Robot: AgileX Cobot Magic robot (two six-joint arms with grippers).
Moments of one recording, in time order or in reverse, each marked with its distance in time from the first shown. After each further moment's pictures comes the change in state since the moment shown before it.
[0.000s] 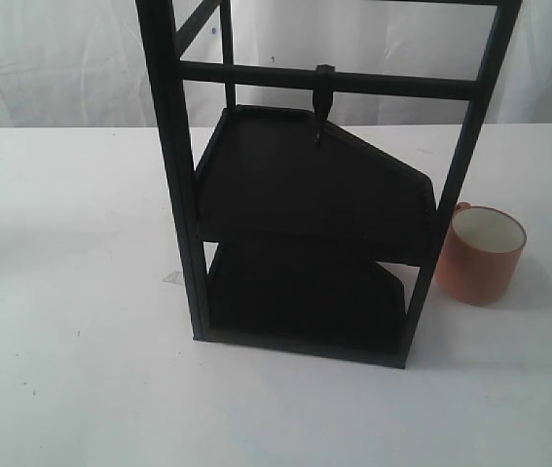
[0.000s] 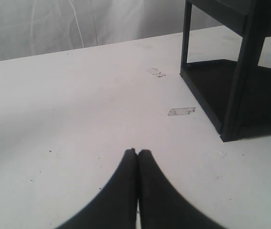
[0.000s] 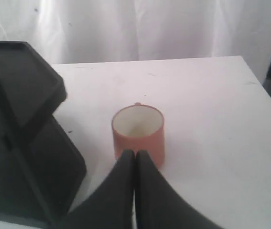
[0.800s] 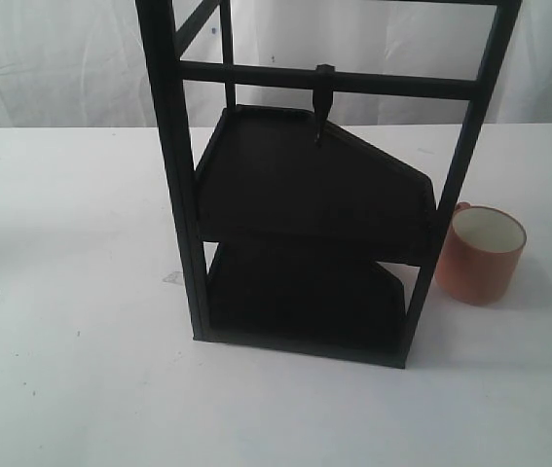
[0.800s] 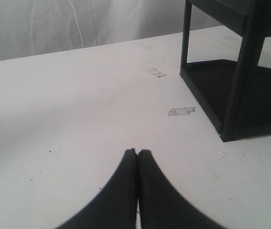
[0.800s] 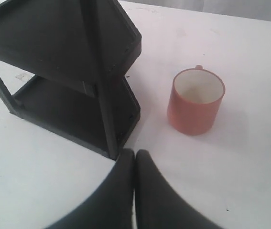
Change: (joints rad) left arm 0.000 0.000 0.000 0.000 0.000 0.000; right arm 0.000 0.103 -0.306 0.139 0.501 -0.230
